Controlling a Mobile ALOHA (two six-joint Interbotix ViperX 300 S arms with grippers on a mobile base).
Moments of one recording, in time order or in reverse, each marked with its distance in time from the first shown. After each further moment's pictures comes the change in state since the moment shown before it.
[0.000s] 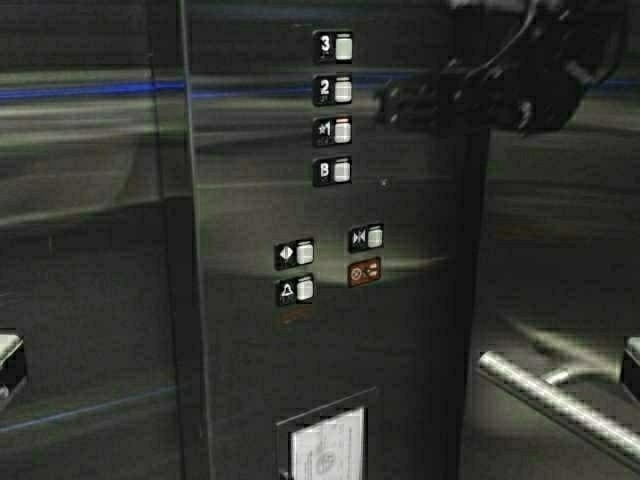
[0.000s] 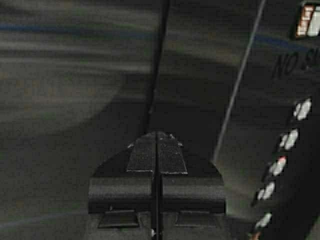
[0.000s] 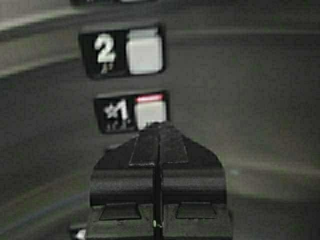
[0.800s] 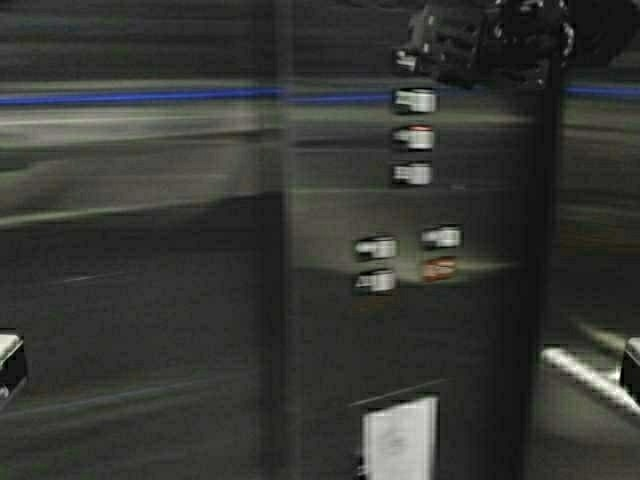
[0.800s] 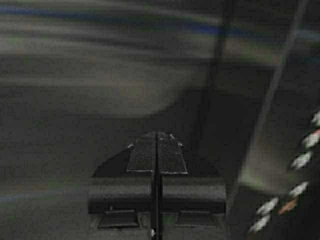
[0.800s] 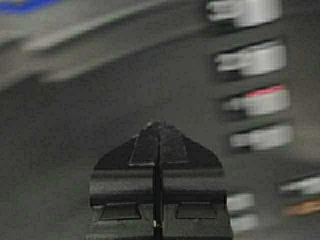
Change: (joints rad) left arm -0.002 0.029 -0.002 0.000 0.021 0.011; right arm 0.005 -0.276 0.087 0.075 0.252 0.215
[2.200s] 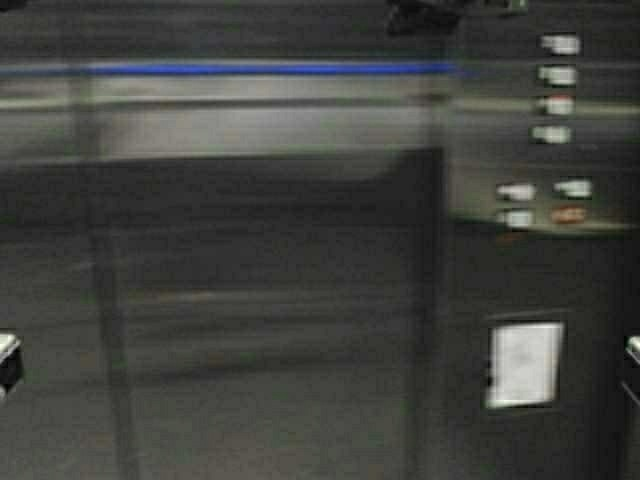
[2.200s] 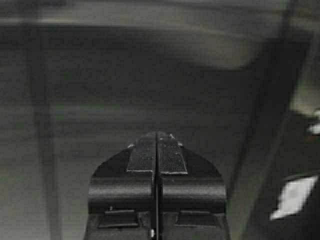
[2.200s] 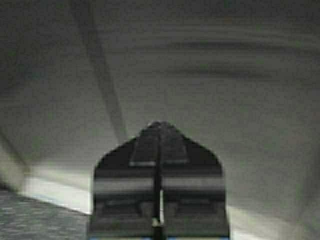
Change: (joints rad) left arm 0.000 0.018 -0.003 0.000 0.023 0.037; right arm 0.049 -0.172 -0.164 -0.258 0.488 0.000
